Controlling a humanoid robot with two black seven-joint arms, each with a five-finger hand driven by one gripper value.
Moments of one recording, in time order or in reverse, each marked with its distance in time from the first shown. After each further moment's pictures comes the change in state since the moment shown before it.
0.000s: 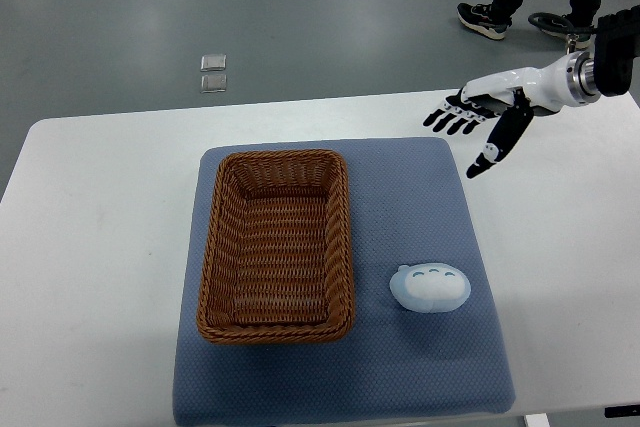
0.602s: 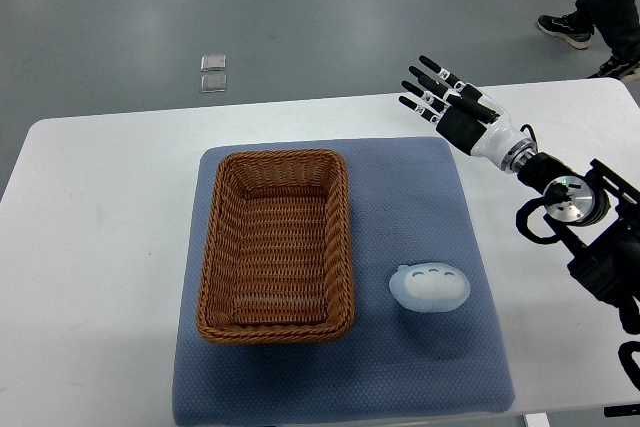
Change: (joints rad) left arm 0.027 0.000 0.004 0.007 -0.002 0.002 0.000; right arm -0.698 0.613 0.960 -0.581 0.536 -0.145 0.256
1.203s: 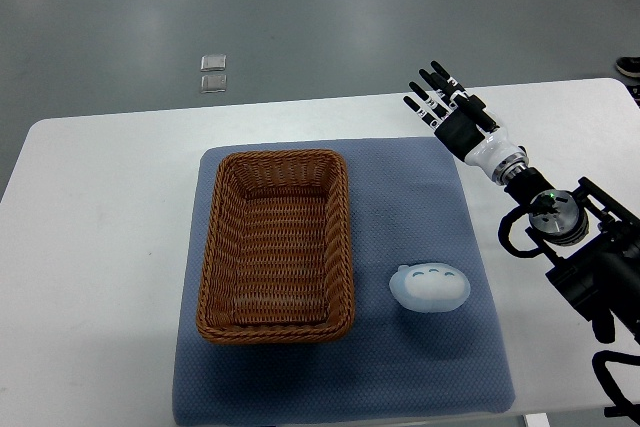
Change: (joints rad) left arm 0.010 0.000 0.004 0.006 0.001 0.001 0.001; right arm -0.037 0.120 0.084 -0.119 0.181 -0.012 0.052
